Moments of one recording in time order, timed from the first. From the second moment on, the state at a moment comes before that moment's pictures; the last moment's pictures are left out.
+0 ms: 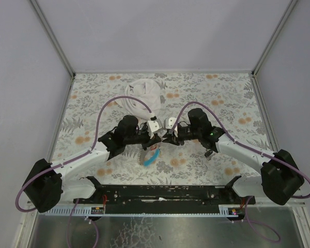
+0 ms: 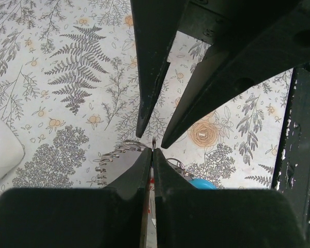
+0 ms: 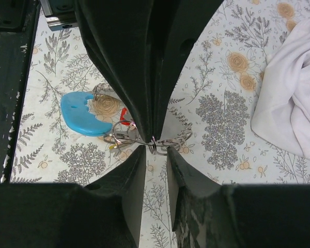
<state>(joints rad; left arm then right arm) -0.73 1.19 0.68 0.05 0.48 0.21 0.68 1.31 0.75 0.00 -0.72 -0.56</state>
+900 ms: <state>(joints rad) -0.66 1.06 0.51 0.28 0.52 0.13 0.67 1.25 0.69 0.07 -0.75 -0.55</state>
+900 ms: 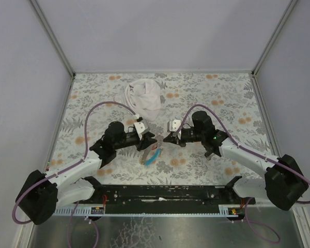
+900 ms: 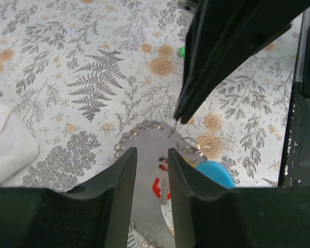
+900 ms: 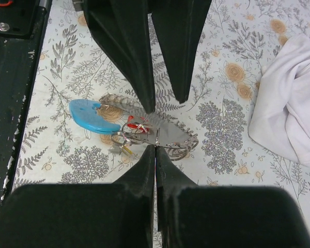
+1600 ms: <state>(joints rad) -0.54 1.11 0.37 0.71 0.76 -0.06 0.64 1.24 0.65 0.24 -0.86 -0.45</state>
